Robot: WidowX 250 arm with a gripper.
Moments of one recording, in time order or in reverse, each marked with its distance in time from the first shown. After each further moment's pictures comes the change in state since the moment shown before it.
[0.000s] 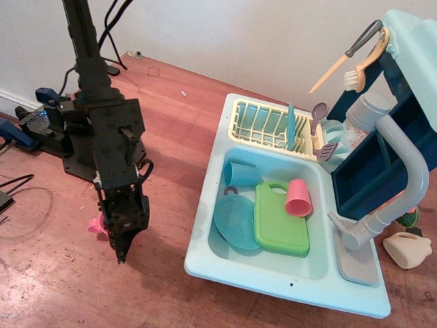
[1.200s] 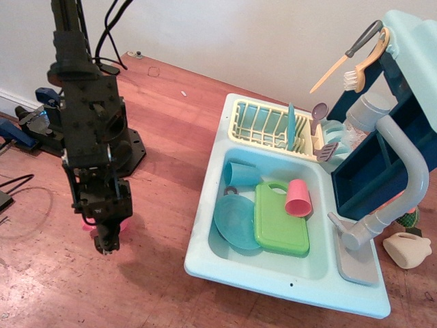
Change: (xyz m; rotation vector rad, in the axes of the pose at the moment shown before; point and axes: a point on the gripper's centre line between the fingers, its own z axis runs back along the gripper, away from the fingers) arm -0.020 0.004 0.018 -0.055 -0.044 0.101
